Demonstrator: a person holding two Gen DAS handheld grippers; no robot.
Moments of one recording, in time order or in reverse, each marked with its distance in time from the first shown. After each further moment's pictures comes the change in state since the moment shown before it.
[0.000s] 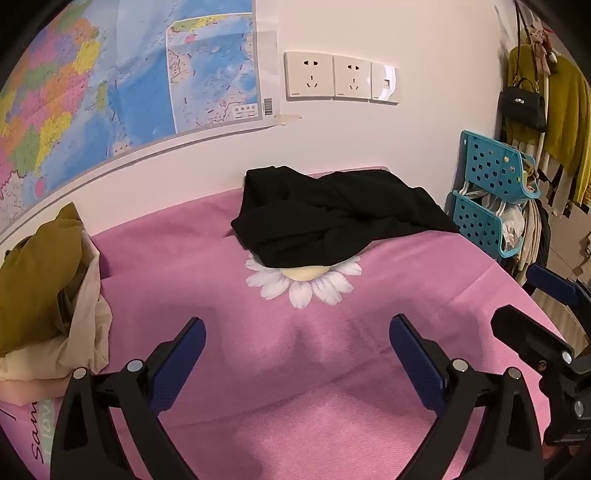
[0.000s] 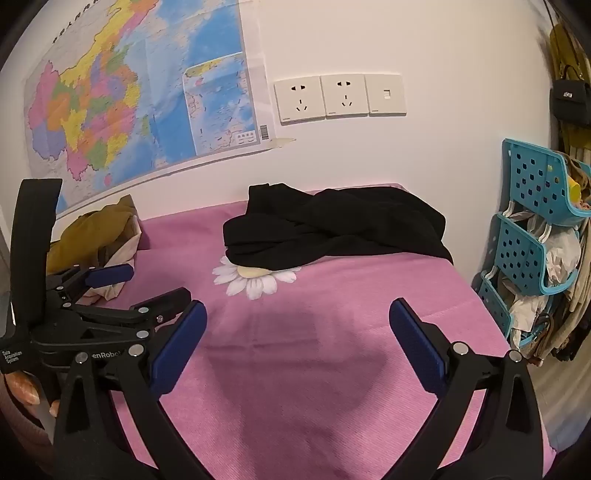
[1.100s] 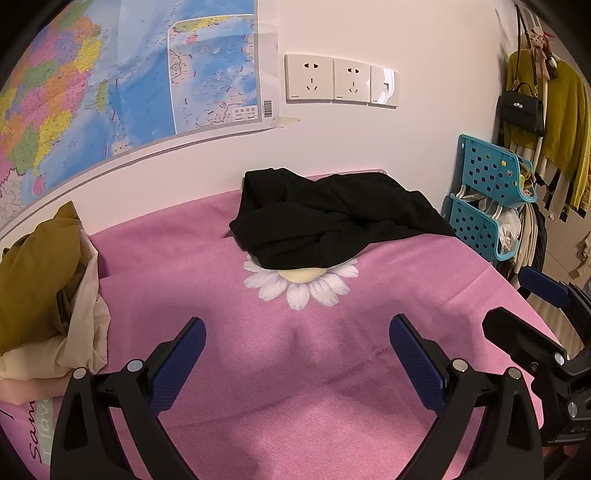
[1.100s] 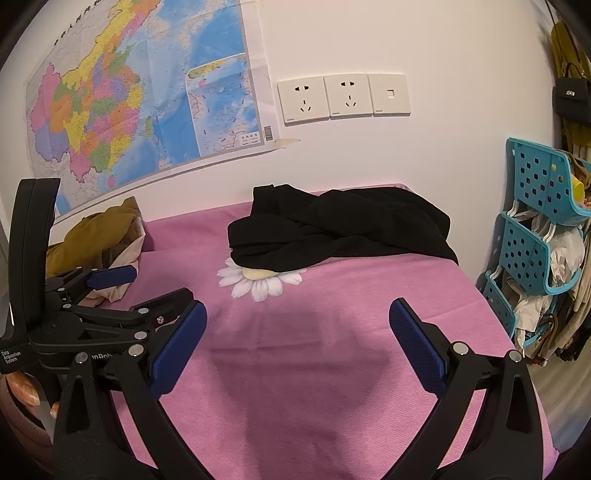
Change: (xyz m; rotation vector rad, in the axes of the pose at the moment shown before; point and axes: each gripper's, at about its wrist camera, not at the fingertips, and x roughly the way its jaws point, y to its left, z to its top) left arm -0.008 -0.002 0.001 -0.002 -0.012 -0.005; right arm 0.005 0.005 0.000 0.003 0.000 0.008
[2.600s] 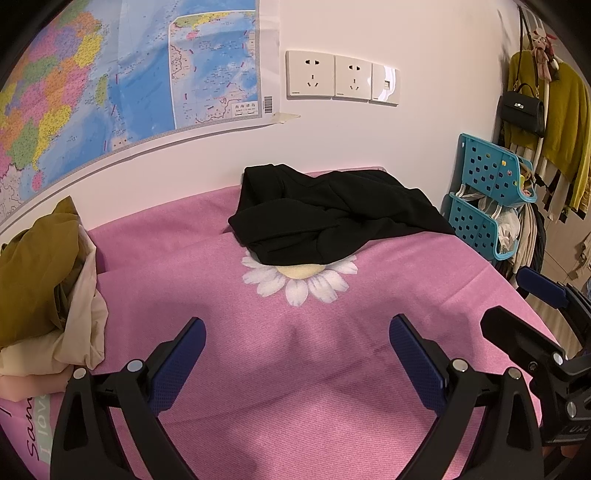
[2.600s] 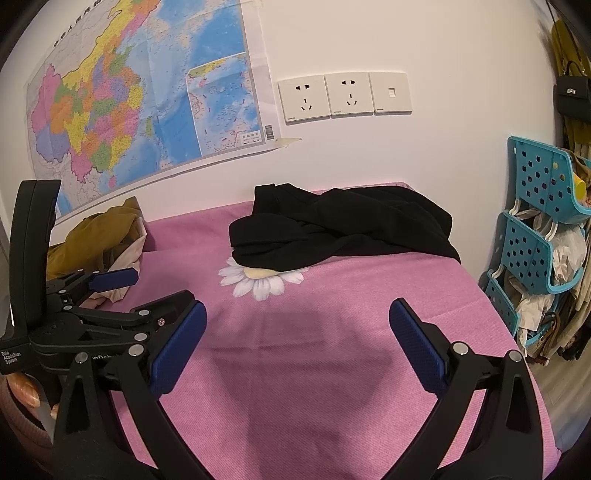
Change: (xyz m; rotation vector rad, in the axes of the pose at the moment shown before) left arm 0.004 -0.002 -0.004 -0.005 0.007 -0.004; right arm 0.000 -0.003 -0.001 0.009 -0.001 0.012
